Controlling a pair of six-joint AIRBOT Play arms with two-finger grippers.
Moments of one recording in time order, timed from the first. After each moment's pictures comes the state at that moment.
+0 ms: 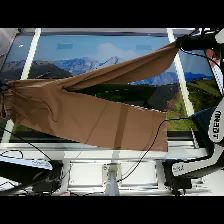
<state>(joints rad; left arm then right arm) 0.74 -1.71 1.66 1.14 -1.20 -1.12 -0.15 -1.63 1.93 -1.26 0.99 1.28</state>
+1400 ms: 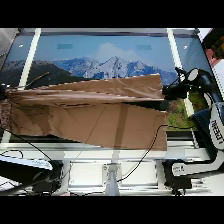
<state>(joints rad) 0.74 -1.73 1.66 1.41 -1.26 -1.15 -0.16 -1.53 1.20 -1.38 1.12 1.50</state>
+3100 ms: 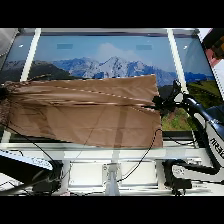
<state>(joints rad) 0.73 -1.84 1.66 1.50 -1.00 -1.15 -0.04 -1.40 0.80 -1.36 0.64 1.80</state>
